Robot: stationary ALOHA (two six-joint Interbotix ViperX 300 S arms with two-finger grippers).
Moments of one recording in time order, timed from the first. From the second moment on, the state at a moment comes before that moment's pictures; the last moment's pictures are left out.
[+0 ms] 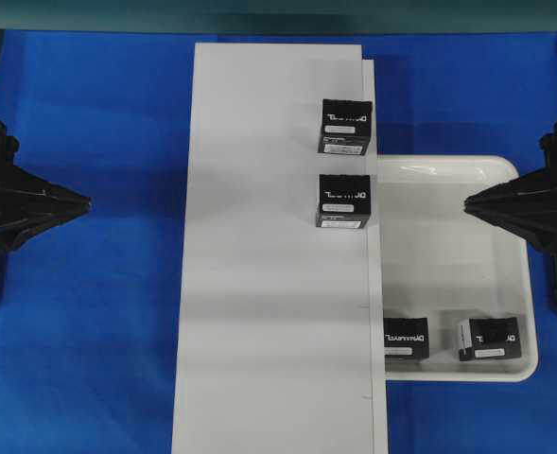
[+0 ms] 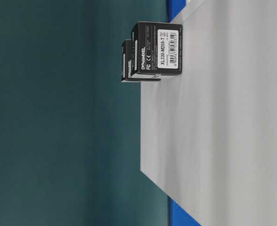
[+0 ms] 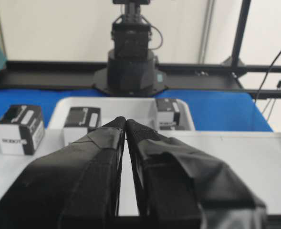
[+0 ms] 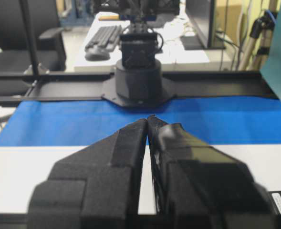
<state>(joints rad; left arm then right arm) 0.00 -0.97 1.17 0.00 -0.30 0.00 0.00 -0.97 1.18 0.00 -0.29 0.00</state>
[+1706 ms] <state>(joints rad) -0.03 -0.96 1.04 0.01 0.06 -0.06 0.19 -0.26 0.67 0.10 0.85 0.21</state>
